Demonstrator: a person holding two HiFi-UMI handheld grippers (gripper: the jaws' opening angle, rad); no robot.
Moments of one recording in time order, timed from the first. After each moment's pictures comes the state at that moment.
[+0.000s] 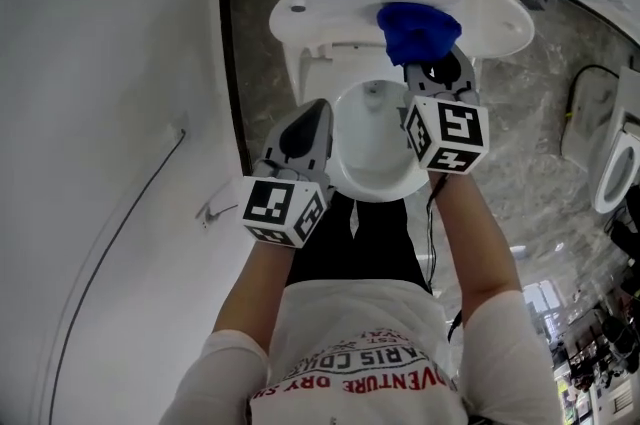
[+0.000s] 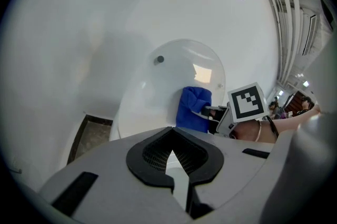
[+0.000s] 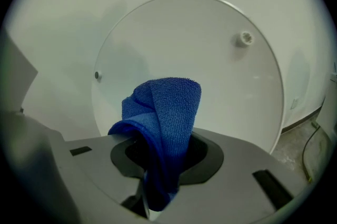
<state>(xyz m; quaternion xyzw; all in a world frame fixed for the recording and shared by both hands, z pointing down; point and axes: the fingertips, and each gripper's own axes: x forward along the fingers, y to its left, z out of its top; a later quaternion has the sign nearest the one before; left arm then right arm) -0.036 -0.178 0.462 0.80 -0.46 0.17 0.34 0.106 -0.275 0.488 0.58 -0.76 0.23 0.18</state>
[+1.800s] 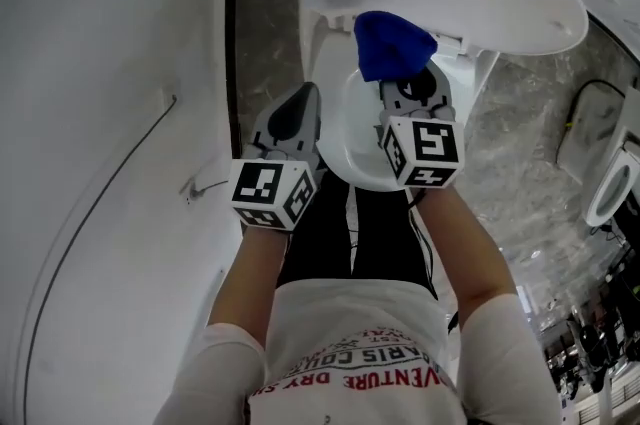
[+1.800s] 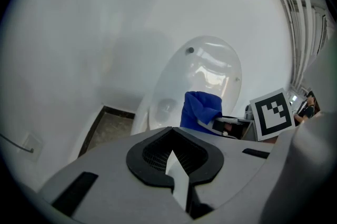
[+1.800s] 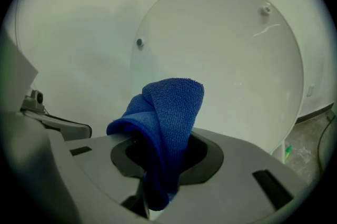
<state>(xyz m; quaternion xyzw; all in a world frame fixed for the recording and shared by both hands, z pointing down) -0.097 -0.145 0.512 0.76 -0.51 0.17 0.36 0.019 -0.205 0.536 0.51 -0.79 0.27 0.19</state>
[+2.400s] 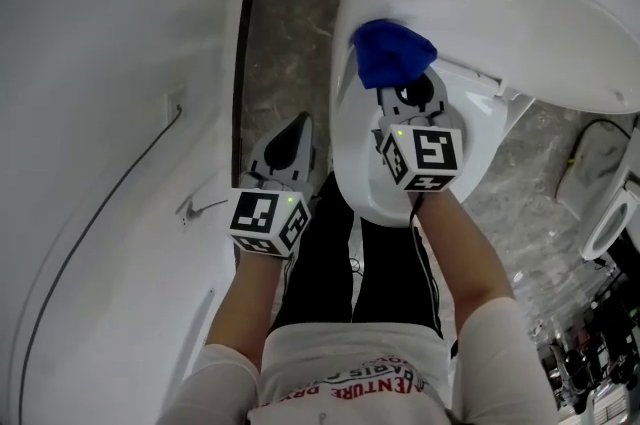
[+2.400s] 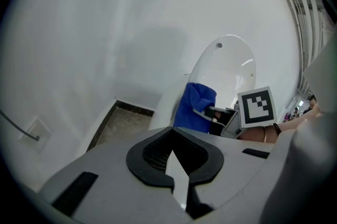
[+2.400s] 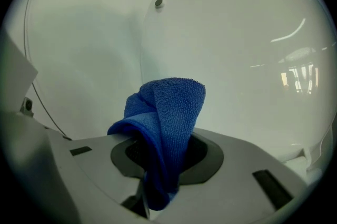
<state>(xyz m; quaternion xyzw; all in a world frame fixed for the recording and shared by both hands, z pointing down) -0.174 -0.126 0.576 0.74 -0.55 0.16 0.37 -0.063 -0.234 0.598 0.48 -0.83 0.24 0.15</state>
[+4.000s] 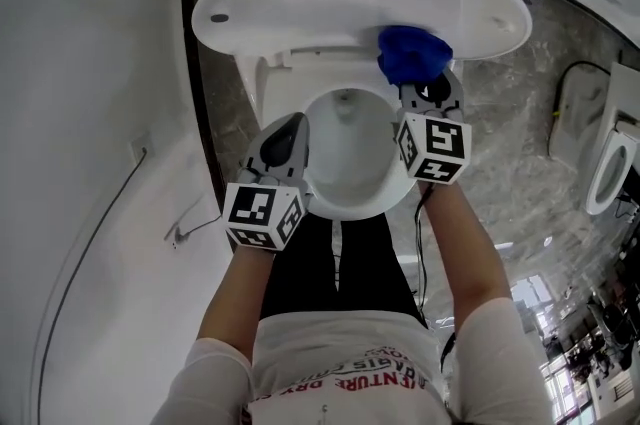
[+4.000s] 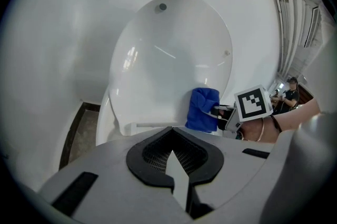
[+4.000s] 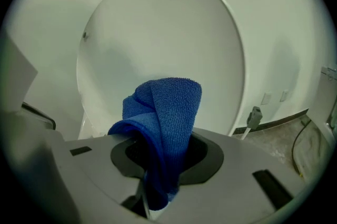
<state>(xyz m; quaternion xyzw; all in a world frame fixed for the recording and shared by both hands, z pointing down) -0.007 -0.150 0.566 0.80 -0.45 0.21 0.35 0.177 -0.234 0.597 0.60 -0.74 0.23 0.22</state>
